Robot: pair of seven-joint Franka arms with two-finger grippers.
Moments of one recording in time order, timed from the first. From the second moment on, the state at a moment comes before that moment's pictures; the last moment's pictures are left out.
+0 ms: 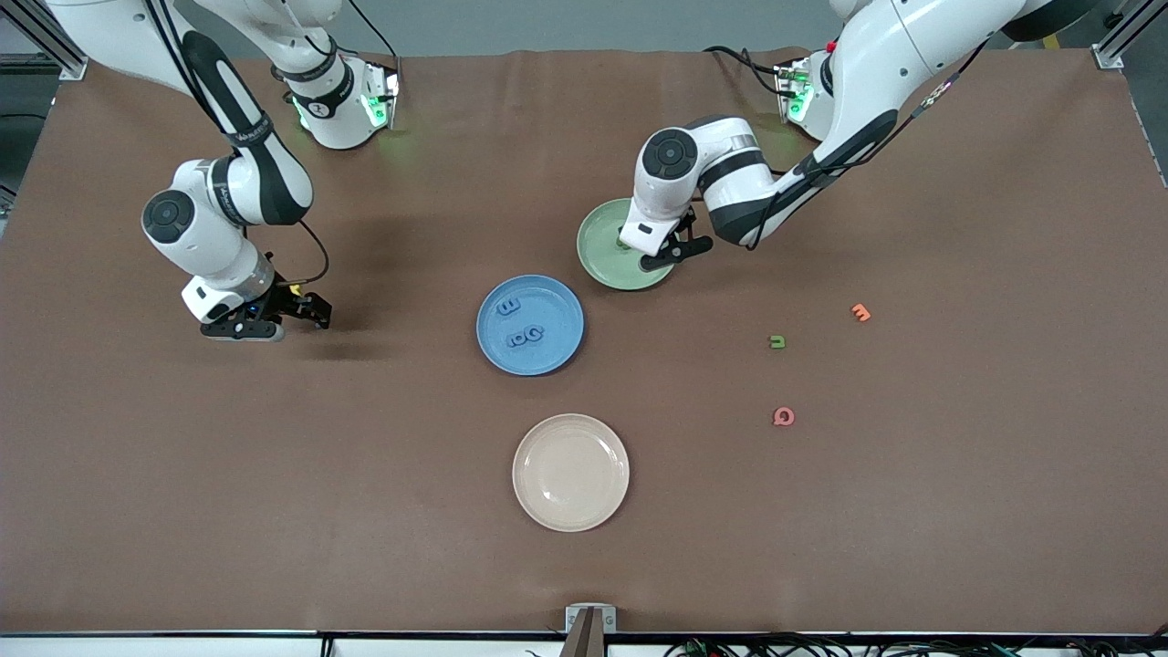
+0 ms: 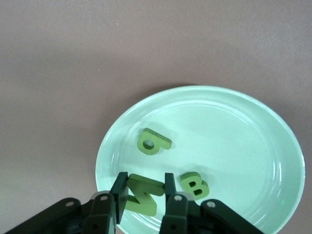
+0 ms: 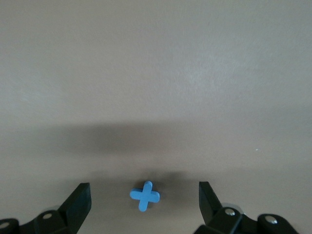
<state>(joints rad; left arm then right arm) 0.18 0.63 -1.05 -2.17 0.57 2.28 -1.53 -0.22 0.22 0.21 -2.52 -0.04 2.80 0.06</state>
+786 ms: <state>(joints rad) 0.33 0.63 -1.04 -2.17 0.57 2.27 -1.33 -0.22 0.30 0.21 -2.55 -0.04 2.90 0.06</state>
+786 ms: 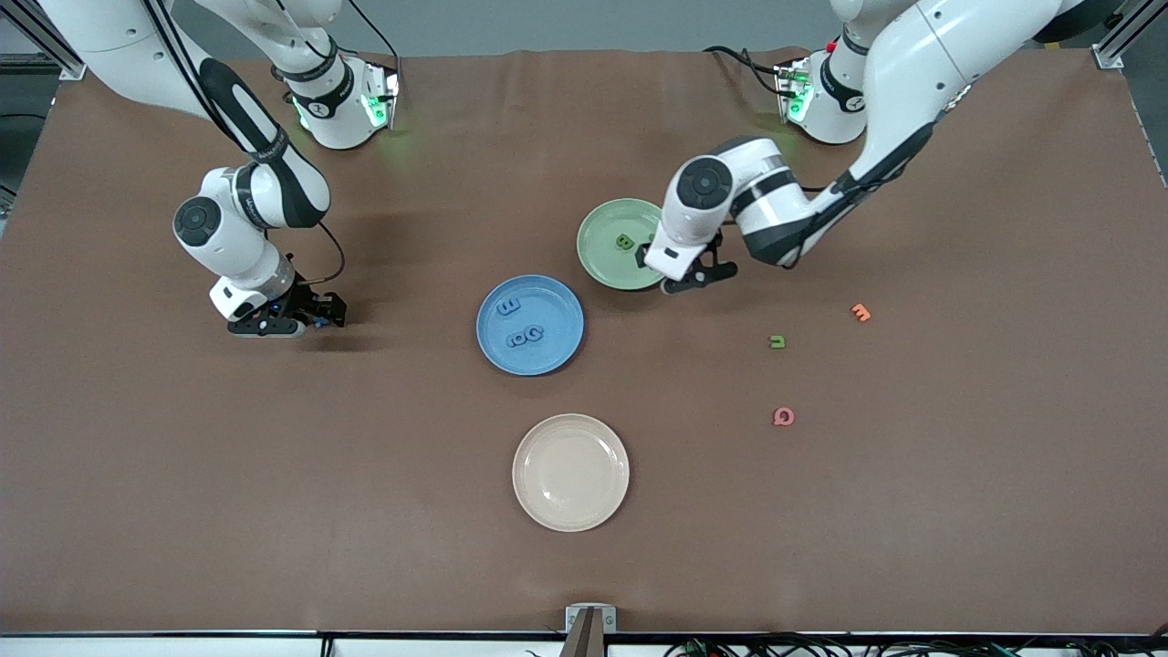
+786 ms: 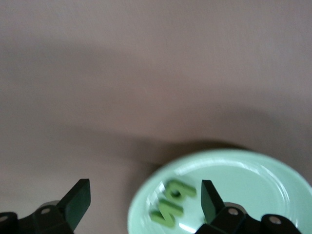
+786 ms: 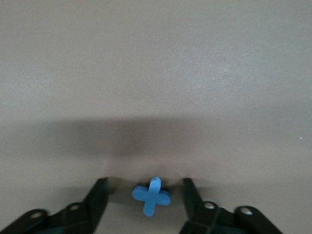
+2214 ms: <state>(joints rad) 0.67 0.63 -1.02 -2.14 0.78 2.34 -1.08 0.04 0.28 0.24 -2.38 -0.04 2.65 0.49</state>
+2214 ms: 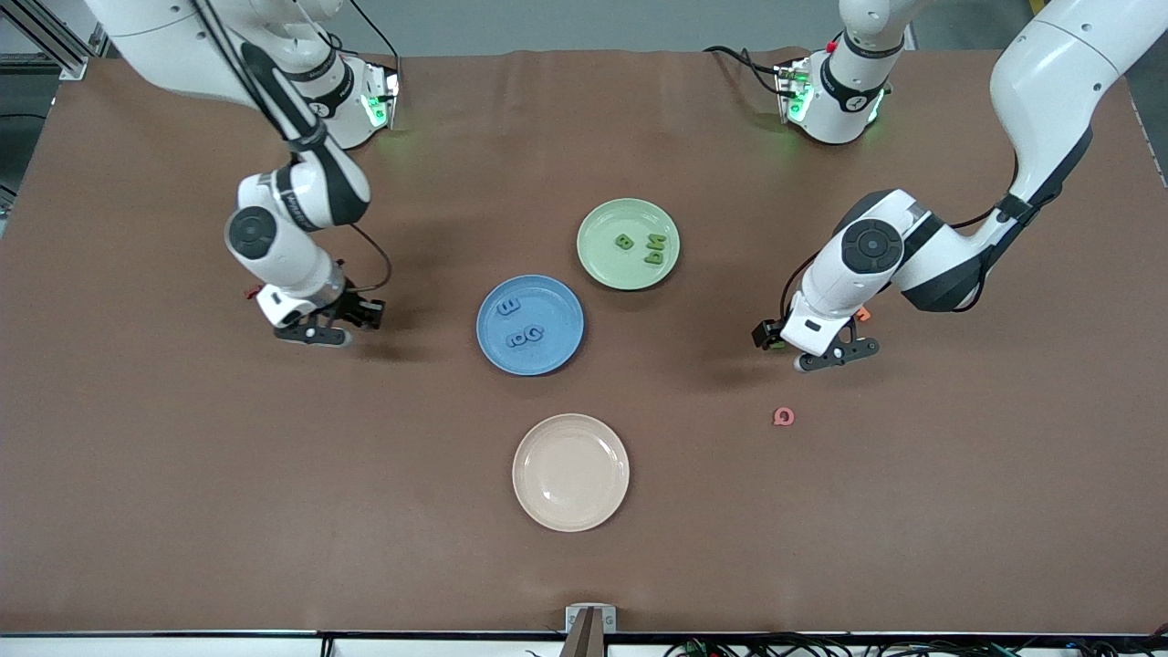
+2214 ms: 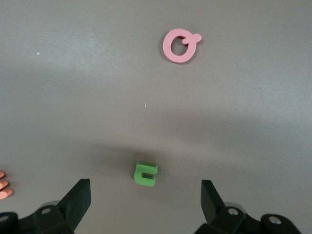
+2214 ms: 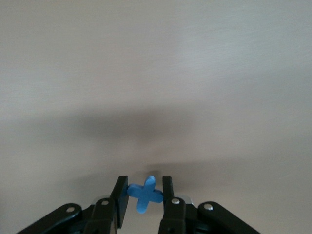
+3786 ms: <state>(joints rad) 0.57 0.71 -0.87 -2.14 0.83 2.45 -1.08 0.38 0.55 0.21 -1.77 -0.11 2.20 1.07</state>
